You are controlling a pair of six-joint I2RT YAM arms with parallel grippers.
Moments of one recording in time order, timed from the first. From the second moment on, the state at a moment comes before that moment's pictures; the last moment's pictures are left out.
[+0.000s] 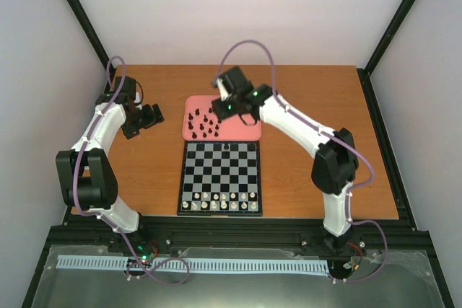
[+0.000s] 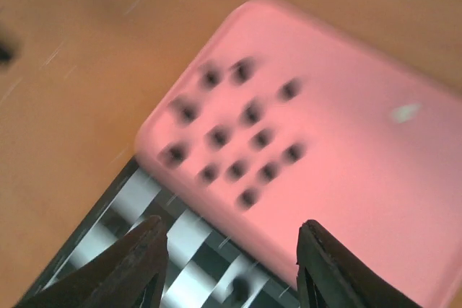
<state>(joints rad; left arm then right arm) 0.06 1.60 1.29 -0.89 0.14 -0.42 0.78 1.91 1.76 -0.71 -0.06 0.17</state>
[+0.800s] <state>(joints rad) 0.06 1.65 1.30 -0.89 0.15 -0.42 0.56 2.56 2.38 -0.77 0.09 0.28</state>
